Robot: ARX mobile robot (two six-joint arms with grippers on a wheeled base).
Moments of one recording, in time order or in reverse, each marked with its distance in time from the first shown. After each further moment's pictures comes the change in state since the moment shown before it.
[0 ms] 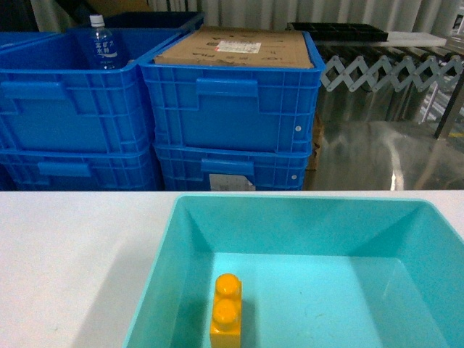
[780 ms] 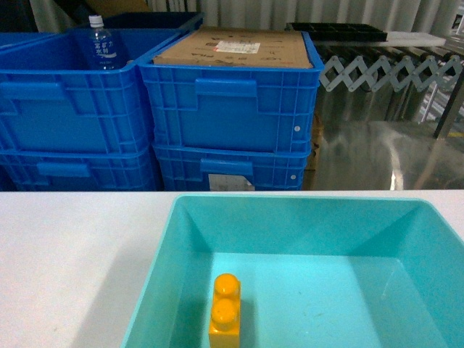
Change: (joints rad) left arm 0.000 0.000 0.000 0.000 0.000 0.000; right arm 0.020 -0.290 -0.164 -0.133 0.035 0.017
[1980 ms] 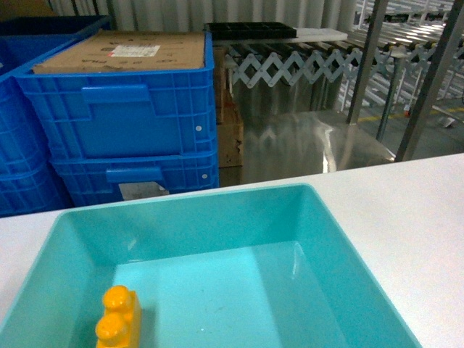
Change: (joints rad) left arm -0.001 0.000 0.000 0.000 0.000 0.000; right arm -0.016 -0.041 -0.017 0.030 -0.032 0.000
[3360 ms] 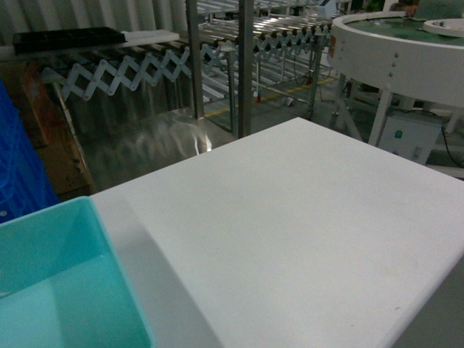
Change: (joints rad) left arm 0.000 0.000 0.000 0.000 0.000 0.000; right arm 0.000 0.000 0.000 0.000 0.000 0.000
